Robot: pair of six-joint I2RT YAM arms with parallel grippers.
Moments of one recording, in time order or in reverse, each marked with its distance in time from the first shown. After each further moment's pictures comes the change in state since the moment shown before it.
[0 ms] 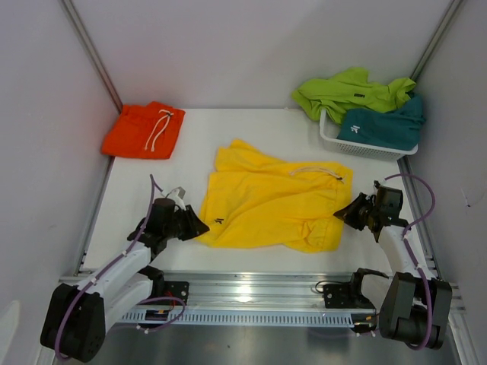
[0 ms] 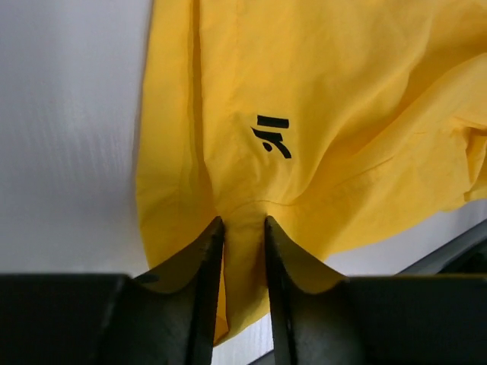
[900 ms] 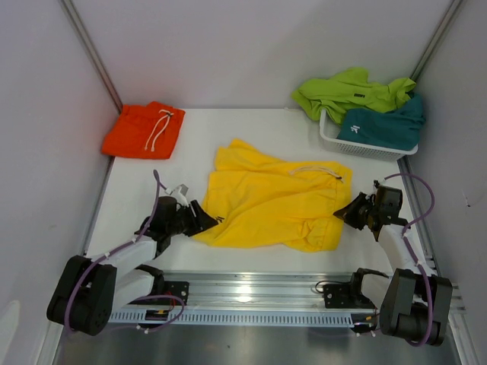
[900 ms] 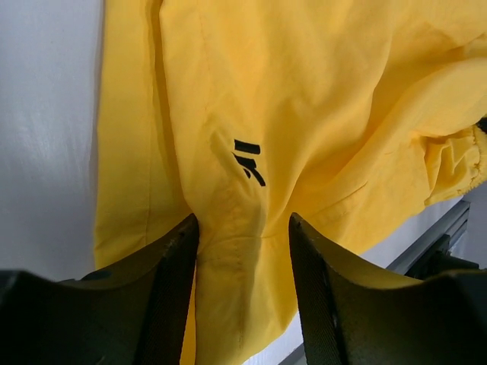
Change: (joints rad) left arm 0.019 0.204 -0.050 0.329 0.114 -0.068; right arm 0.000 0.025 0.000 0.022 -0.002 0.000
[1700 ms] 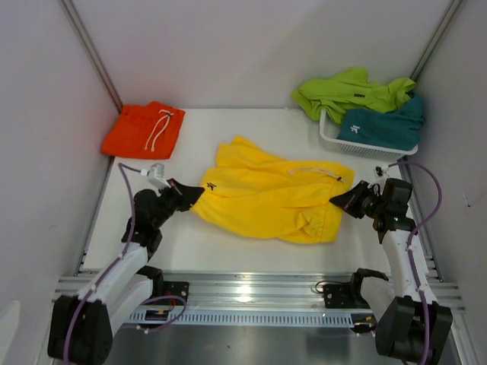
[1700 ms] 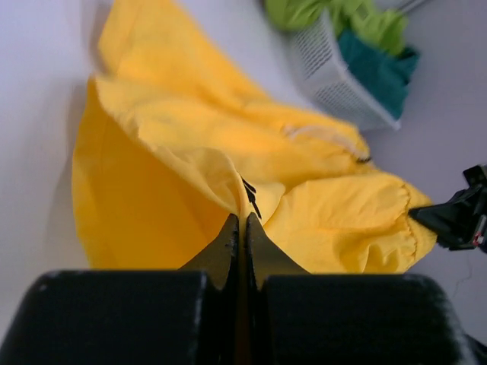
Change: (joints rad) left arm 0.093 -0.179 0.056 0.173 -0.045 -0.051; right arm 0.005 -0.129 0.077 -0.035 -0.192 -0.001
